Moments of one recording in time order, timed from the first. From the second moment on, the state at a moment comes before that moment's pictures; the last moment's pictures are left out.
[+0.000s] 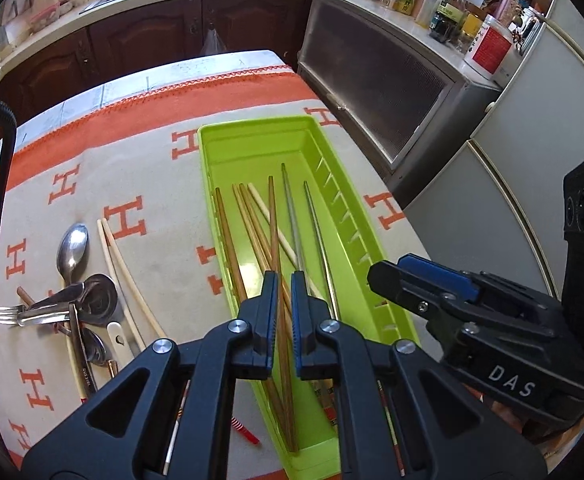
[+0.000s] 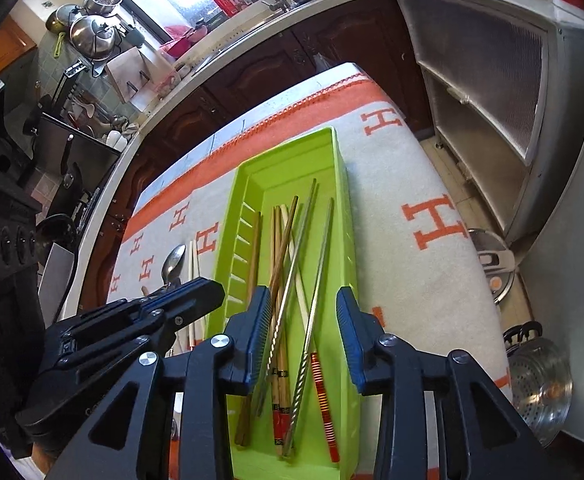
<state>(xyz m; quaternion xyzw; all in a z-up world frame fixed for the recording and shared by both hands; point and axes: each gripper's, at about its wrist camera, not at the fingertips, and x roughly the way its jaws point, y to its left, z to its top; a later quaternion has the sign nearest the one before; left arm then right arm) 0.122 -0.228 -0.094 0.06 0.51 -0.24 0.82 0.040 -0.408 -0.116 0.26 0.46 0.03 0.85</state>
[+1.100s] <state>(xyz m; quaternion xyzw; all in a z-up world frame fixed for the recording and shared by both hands) 0.082 -0.046 -0.069 0.01 0.48 -0.11 0.87 0.029 -0.297 -0.088 0.13 0.46 0.09 0.87</state>
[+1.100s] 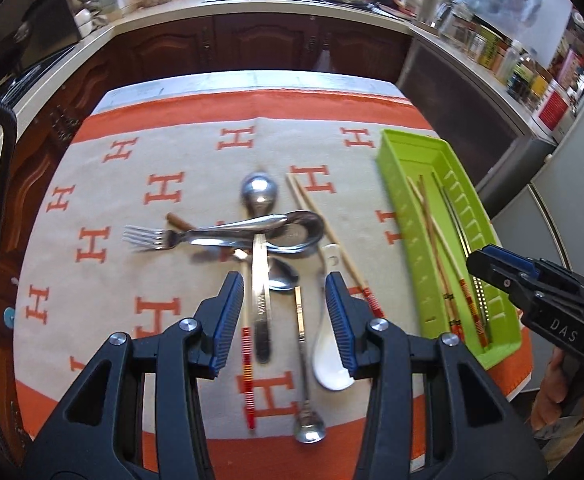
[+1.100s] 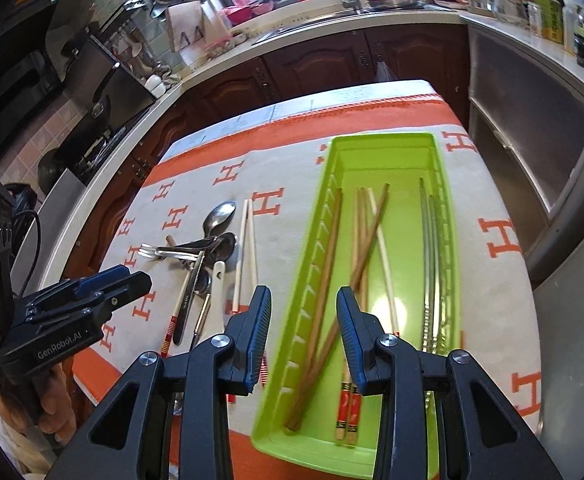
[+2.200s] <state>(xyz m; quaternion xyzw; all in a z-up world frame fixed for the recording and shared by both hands) 0.107 0.026 -0.136 -0.07 0.53 -0.13 0.83 0.128 -0.156 -0.167 -0.10 0.56 0.10 0.82</state>
